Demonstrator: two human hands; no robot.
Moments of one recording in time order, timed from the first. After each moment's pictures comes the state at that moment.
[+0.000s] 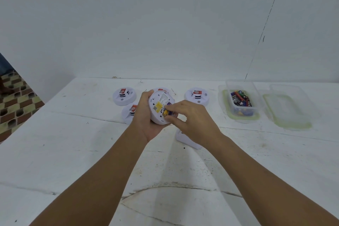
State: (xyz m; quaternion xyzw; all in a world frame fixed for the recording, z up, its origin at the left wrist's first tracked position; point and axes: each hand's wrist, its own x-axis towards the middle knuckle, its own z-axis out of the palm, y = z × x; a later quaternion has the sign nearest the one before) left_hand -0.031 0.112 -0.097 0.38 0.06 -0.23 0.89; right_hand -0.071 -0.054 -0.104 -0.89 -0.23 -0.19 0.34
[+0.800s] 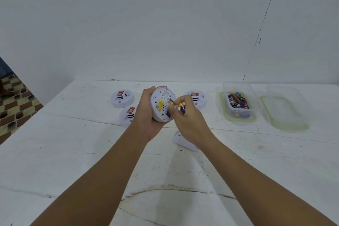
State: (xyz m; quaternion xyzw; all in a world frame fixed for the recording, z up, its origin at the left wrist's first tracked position) left_hand -0.033 0.094 -0.083 0.44 0.06 -0.16 0.88; right_hand -0.075 -0.043 -0.094 -0.81 -0.03 -0.05 0.59
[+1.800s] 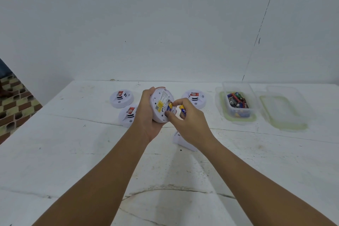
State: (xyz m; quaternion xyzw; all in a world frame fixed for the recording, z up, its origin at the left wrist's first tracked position) left_hand -0.037 0.093 -0.081 0.46 0.09 -0.13 0.87; right_hand -0.077 -0.047 -0.103 -0.83 -0.05 -0.09 0.54
